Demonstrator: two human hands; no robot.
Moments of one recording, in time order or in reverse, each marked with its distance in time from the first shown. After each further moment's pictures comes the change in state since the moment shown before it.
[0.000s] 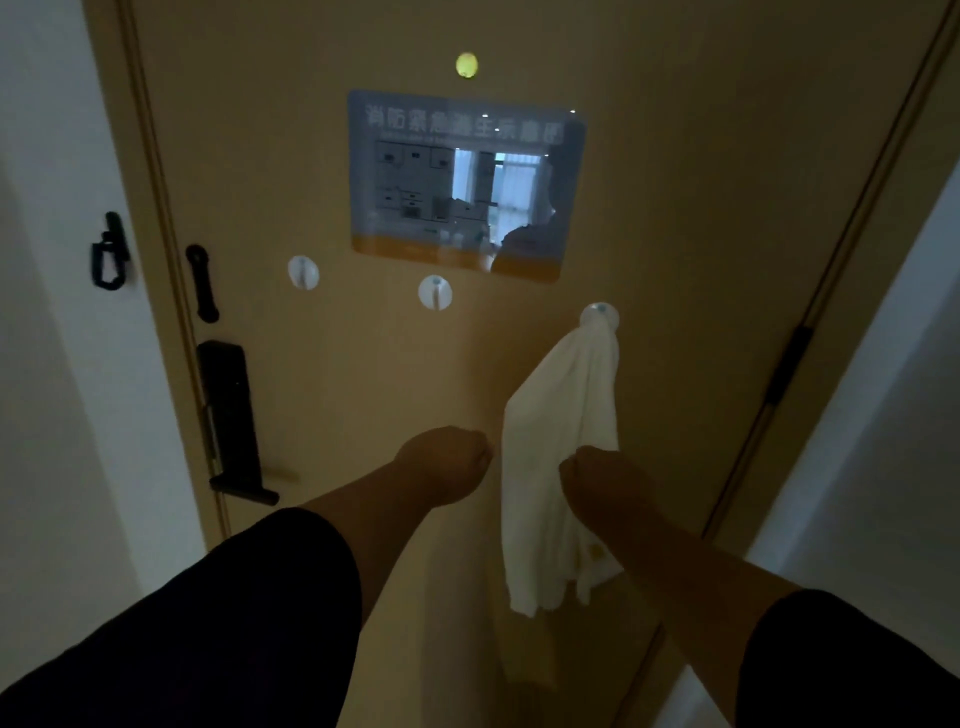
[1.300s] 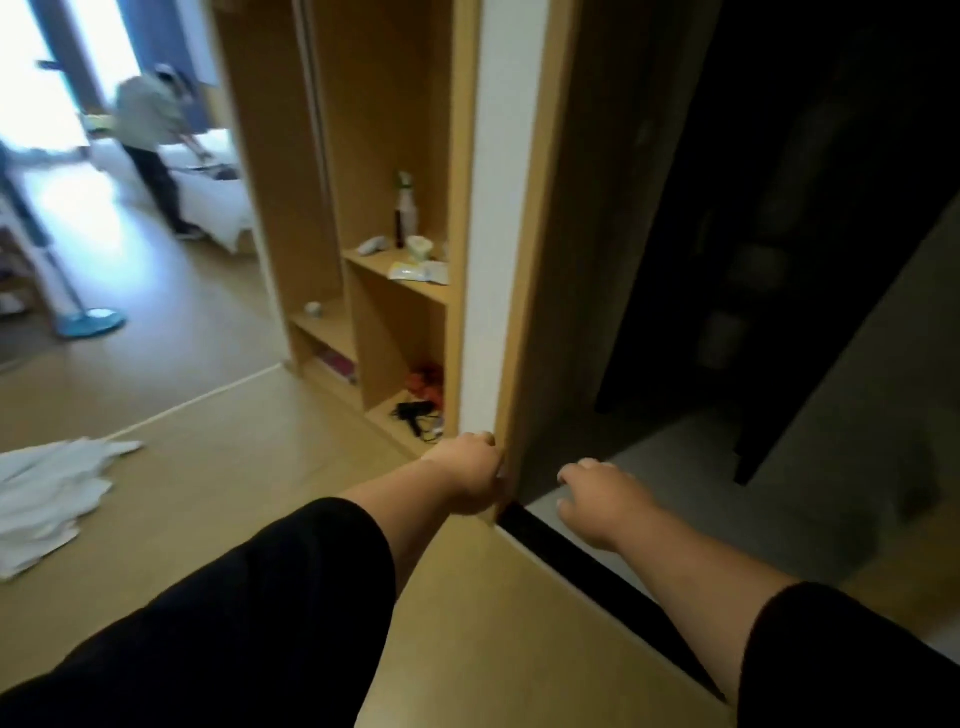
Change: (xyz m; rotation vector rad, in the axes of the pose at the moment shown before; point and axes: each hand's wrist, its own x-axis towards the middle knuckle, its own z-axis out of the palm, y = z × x) left_hand -0.741 -0.081 -0.048 0.024 0.033 -2.034; right_hand -0.400 -0.639 -0.007 0.086 -0.160 -2.143
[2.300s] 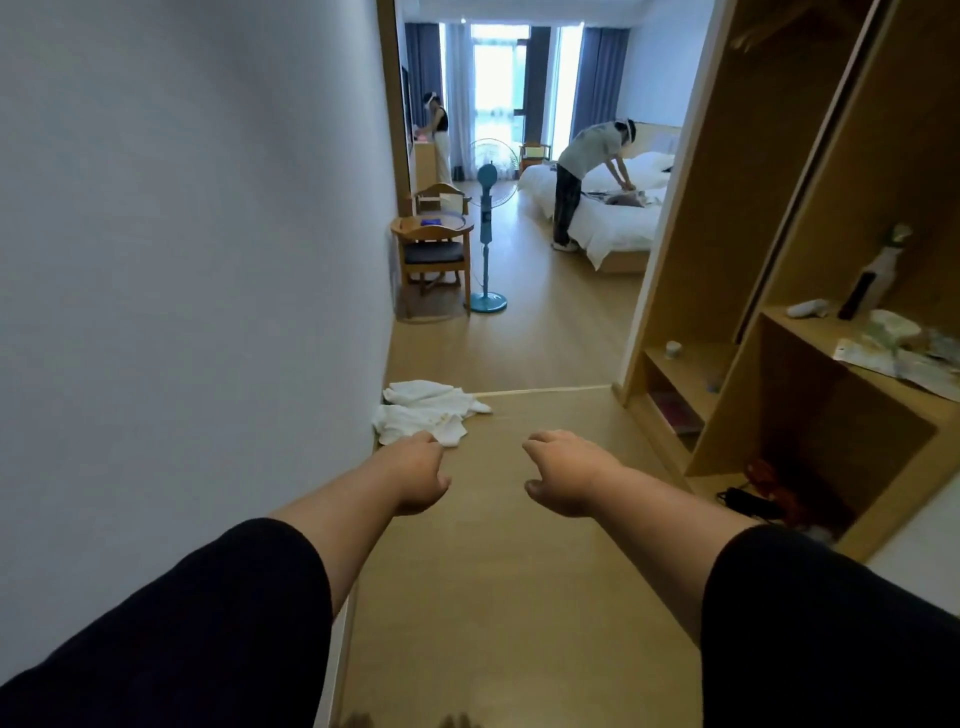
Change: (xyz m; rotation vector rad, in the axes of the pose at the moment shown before) left_hand -0.346 -0.468 0.025 -0.107 0.076 -0.942; right_hand 0.121 -0.579 -0.005 -0.118 -0.017 -0.956
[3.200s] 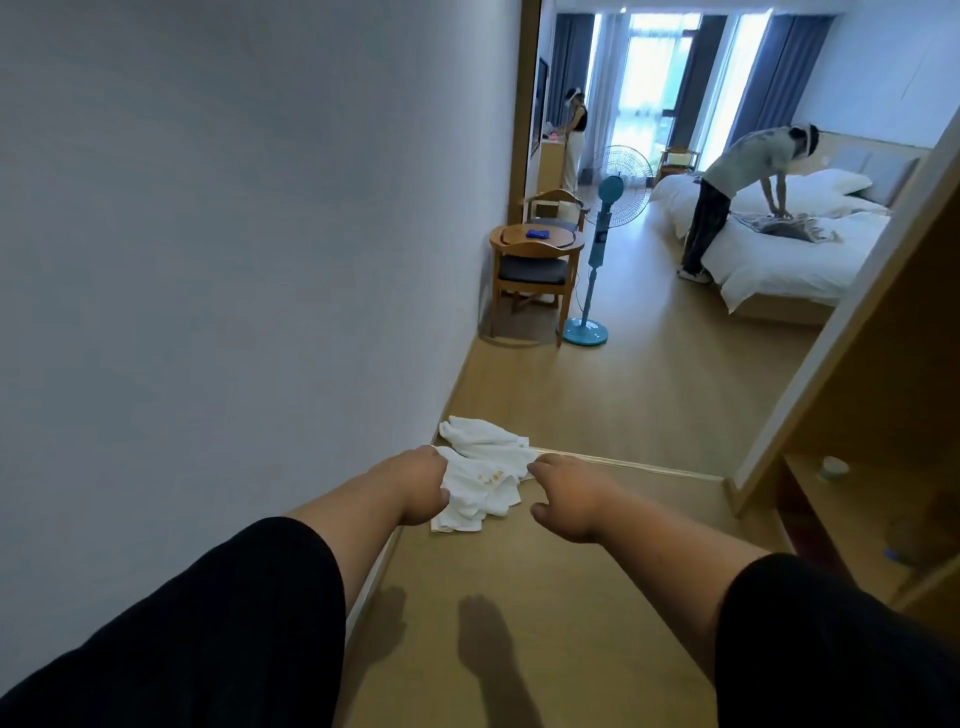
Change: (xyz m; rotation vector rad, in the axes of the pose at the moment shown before) left_hand 0.368 -0.104 -0.043 -0.094 -0.059 -0.285; right_hand 0.417 0.129 -0.040 -0.003 -0.101 -0.311
